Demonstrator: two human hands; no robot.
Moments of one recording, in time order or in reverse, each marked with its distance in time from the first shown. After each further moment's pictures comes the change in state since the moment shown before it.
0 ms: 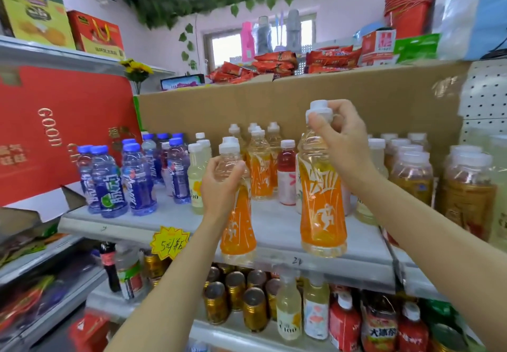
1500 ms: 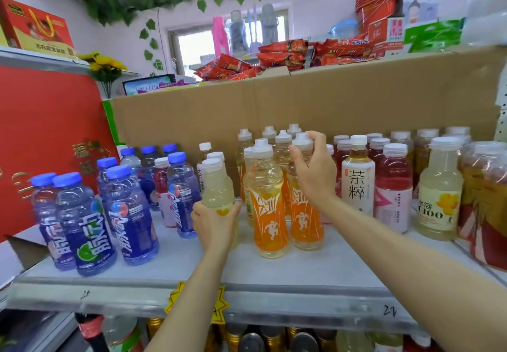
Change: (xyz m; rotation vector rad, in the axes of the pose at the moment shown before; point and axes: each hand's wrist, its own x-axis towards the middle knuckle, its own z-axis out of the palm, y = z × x) left_hand 0.123 -0.147 -0.042 0.389 0.034 -0.273; right_hand 0.050 0.165 0.157 -0.570 0.235 -0.020
